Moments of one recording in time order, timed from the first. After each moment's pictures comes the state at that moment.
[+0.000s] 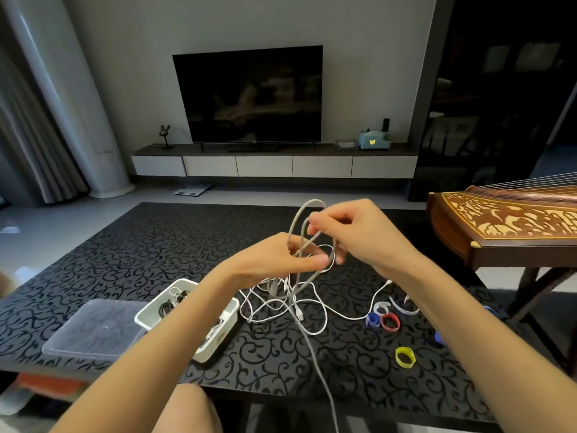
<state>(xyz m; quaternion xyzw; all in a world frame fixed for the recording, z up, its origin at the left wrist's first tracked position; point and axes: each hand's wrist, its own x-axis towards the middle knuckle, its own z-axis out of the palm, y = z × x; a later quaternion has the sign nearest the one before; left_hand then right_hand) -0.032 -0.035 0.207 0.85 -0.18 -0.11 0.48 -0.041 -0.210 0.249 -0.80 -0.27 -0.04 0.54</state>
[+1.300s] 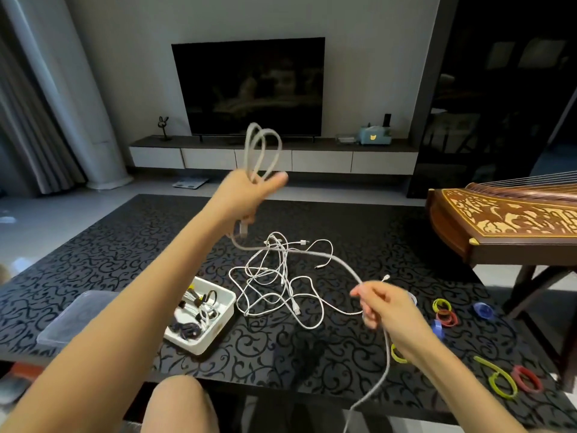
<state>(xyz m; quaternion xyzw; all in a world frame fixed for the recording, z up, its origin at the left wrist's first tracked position) -0.004 -0.006 0.256 0.88 0.00 0.14 0.46 -0.037 -0.263 0.097 -0.70 -0.06 0.05 0.71</state>
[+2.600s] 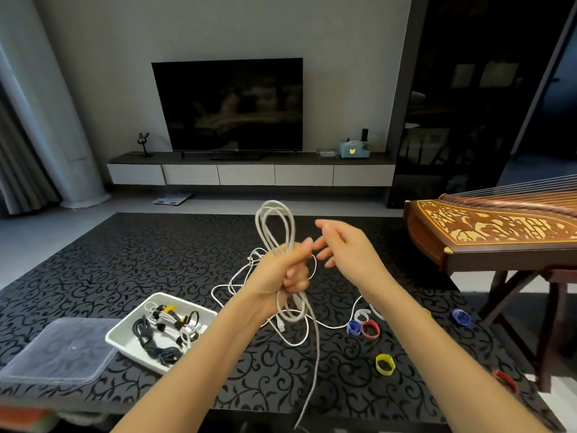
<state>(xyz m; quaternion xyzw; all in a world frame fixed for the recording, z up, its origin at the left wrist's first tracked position) -0.025 -0.087 0.183 0.50 -0.09 -0.12 0.85 -0.016 -0.225 0.208 -0.79 -0.14 -0.06 0.59</state>
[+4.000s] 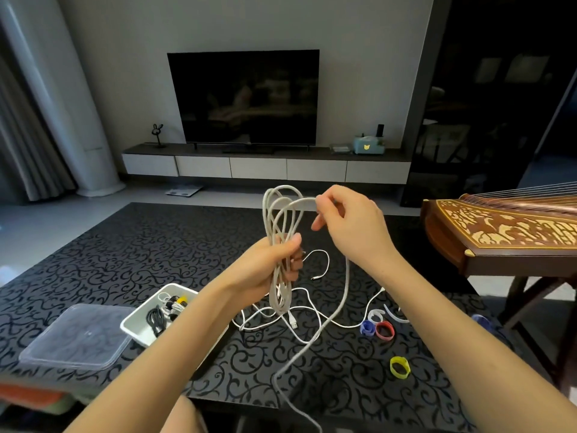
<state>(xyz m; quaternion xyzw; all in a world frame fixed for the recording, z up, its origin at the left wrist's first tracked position) -0.037 -0.039 0.201 0.62 -0.07 -0.11 0.78 -0.016 -0.195 0.246 -0.86 -0.21 -0.24 0.39</state>
